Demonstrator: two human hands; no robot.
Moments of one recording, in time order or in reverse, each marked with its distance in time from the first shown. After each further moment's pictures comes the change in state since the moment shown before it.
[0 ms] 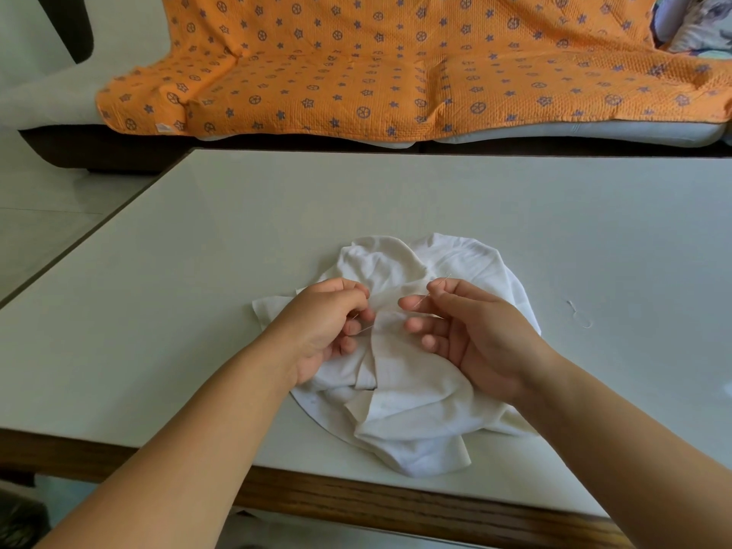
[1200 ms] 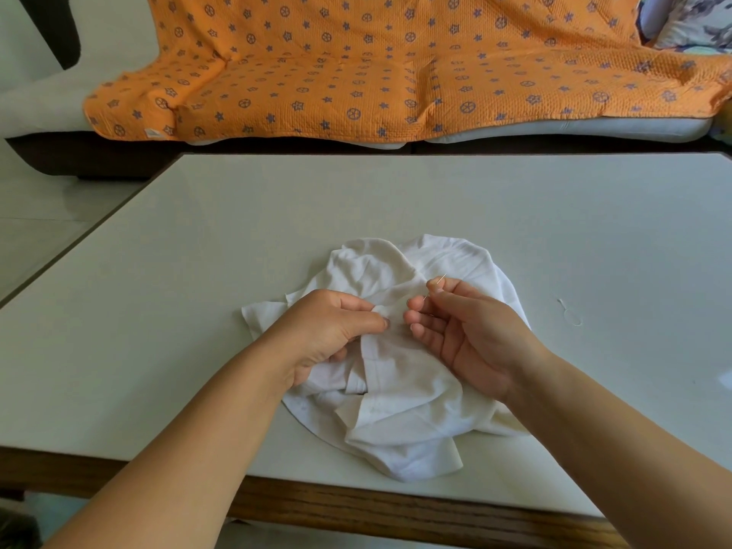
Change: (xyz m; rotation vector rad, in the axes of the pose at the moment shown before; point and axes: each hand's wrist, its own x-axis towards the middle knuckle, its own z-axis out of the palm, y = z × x) left_hand 0.003 -0.001 0.004 0.381 -0.078 0.049; right_hand 0.007 0.001 -0.007 0.115 0.055 -0.014
